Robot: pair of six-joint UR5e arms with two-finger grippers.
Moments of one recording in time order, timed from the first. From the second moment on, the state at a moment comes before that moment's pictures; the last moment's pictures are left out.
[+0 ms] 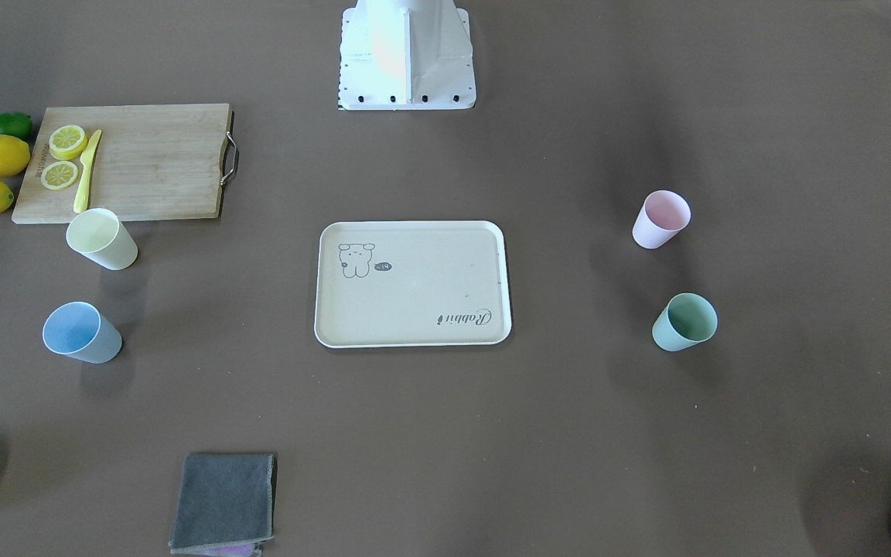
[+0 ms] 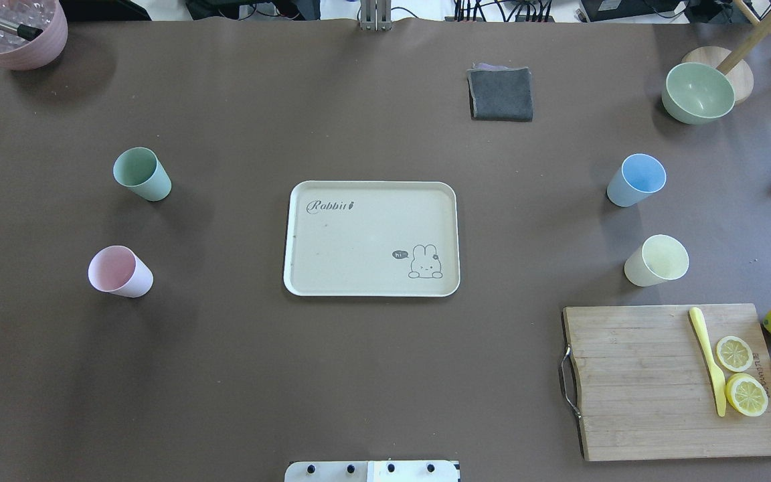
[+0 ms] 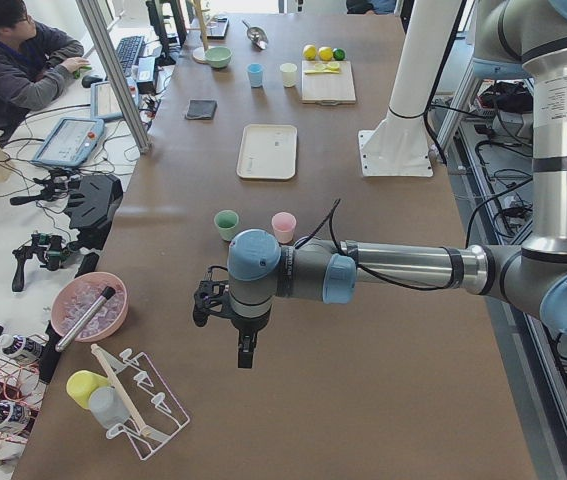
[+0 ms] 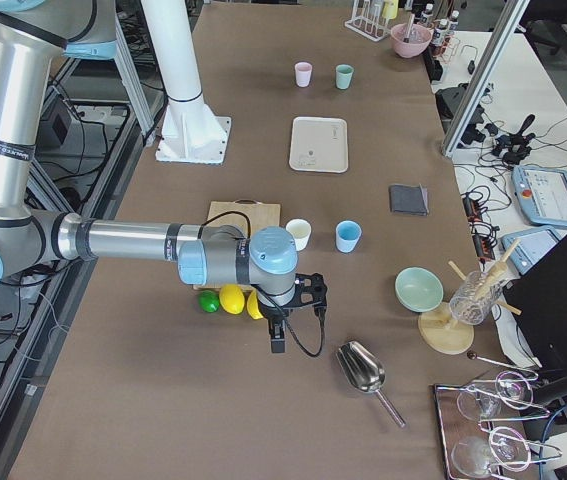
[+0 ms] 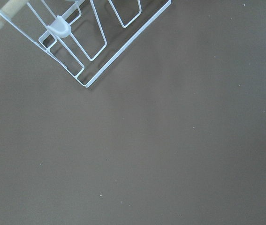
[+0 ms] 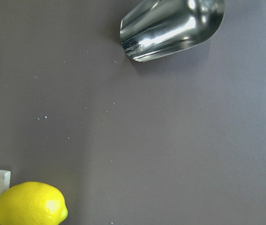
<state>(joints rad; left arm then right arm) -1.62 -1.46 -1.73 -1.64 -2.28 -0.03 1.54 -1.85 1.83 -1.50 2.27 -0.06</state>
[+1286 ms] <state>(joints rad) -1.63 -1.53 -1.71 -1.99 -2.28 -0.04 1.54 -1.82 1.85 -1.27 2.27 0.00</state>
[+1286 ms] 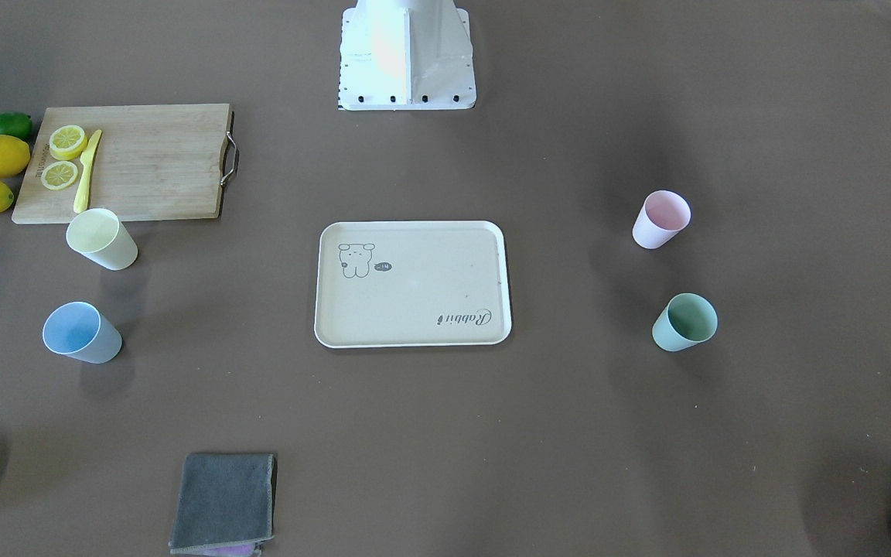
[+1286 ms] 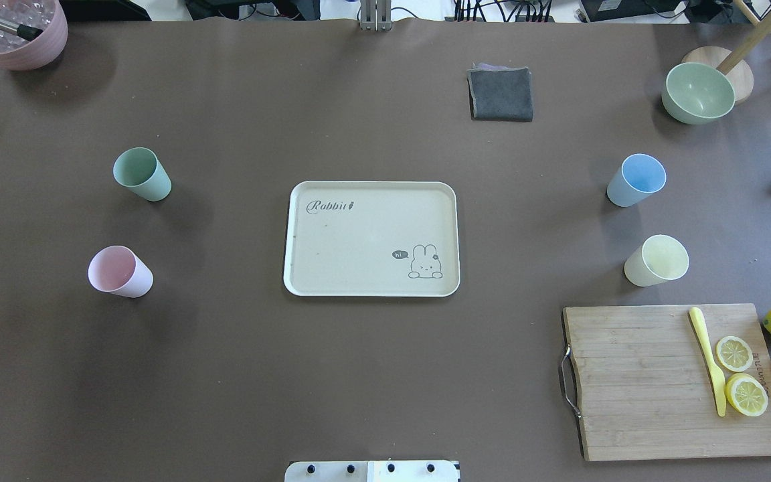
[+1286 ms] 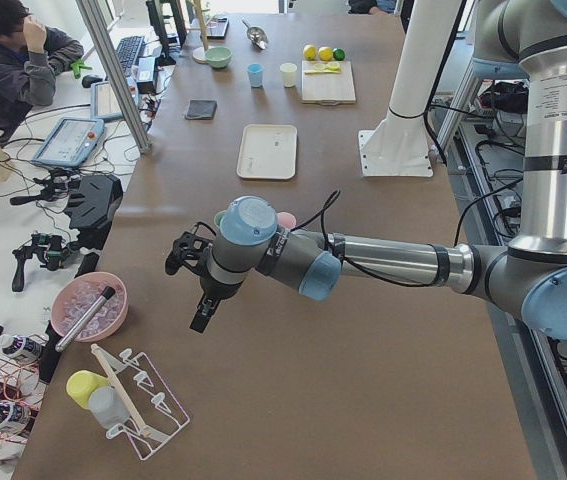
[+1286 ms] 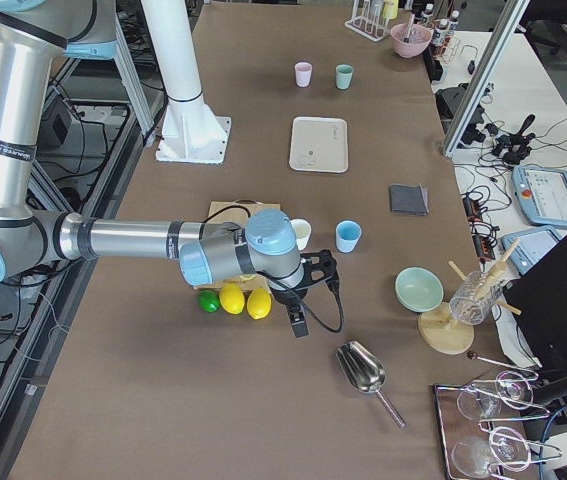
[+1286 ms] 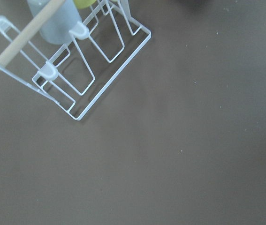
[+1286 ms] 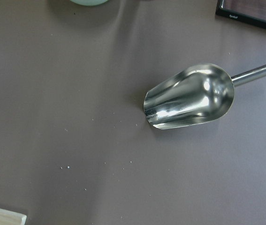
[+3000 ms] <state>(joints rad) -0.96 -1.51 -1.85 -2.25 -2.15 -0.86 1.23 -1.75 1.92 -1.16 2.16 0.70</state>
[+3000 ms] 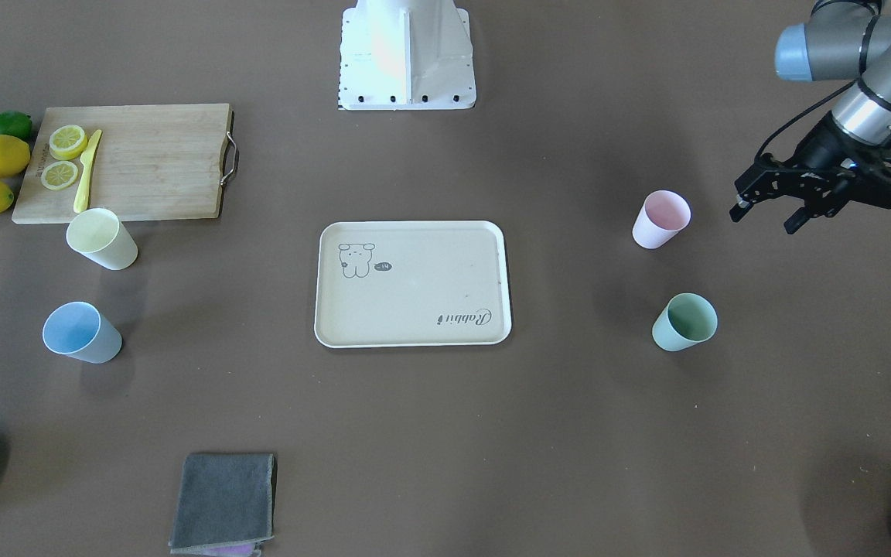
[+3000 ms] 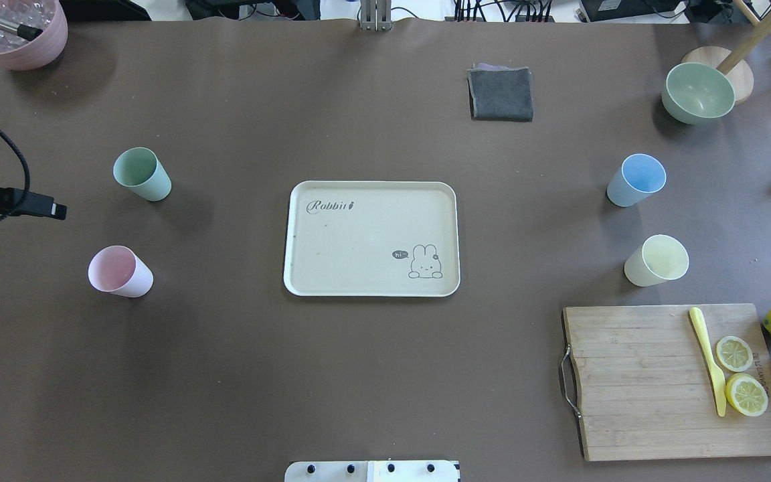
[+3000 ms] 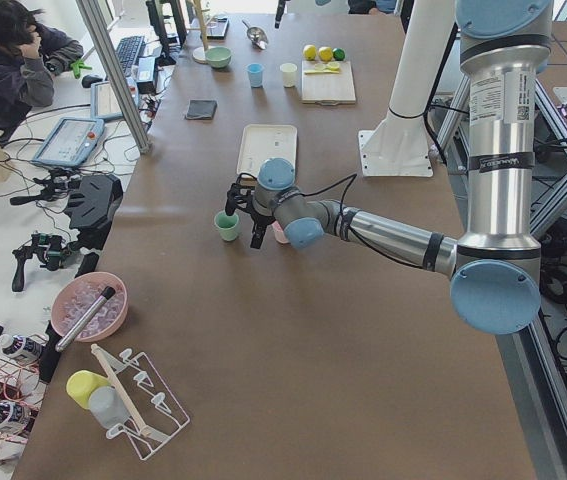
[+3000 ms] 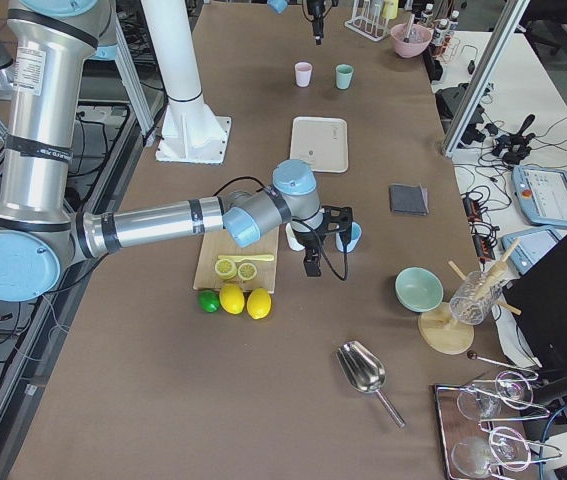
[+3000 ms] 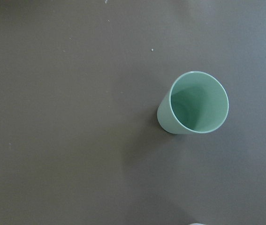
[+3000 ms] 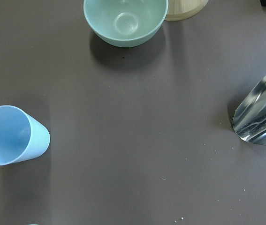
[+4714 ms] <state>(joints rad) -0.74 -1.69 -1.93 -1.98 -2.03 -0.97 1.22 -1.75 1.92 -1.16 2.14 0.69</state>
